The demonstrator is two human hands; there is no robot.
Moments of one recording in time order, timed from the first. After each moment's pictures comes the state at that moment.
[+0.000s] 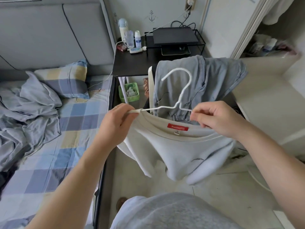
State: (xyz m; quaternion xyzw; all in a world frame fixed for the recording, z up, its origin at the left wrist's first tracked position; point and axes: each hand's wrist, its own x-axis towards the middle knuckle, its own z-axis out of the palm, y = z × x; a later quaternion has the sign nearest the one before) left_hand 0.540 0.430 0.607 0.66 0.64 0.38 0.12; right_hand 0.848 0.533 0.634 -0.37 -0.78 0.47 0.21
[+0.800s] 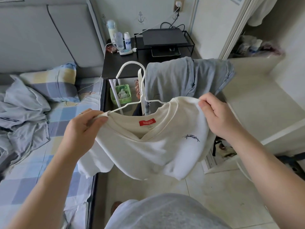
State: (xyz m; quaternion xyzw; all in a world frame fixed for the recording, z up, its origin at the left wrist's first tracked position) left_hand 0.501 0.415 0.606 0.61 0.66 0.41 0.15; right_hand 0.870 0.545 0.616 -0.43 -0.79 0.24 0.35
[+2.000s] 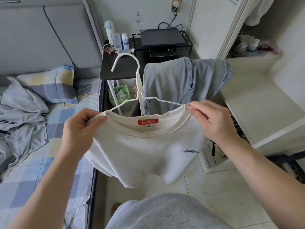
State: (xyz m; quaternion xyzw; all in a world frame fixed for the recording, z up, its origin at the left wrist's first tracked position) left_hand 0.502 0.426 0.596 0.48 0.66 0.53 0.23; right_hand 0.858 0.534 0.614 -0.36 -0.83 0.08 0.41
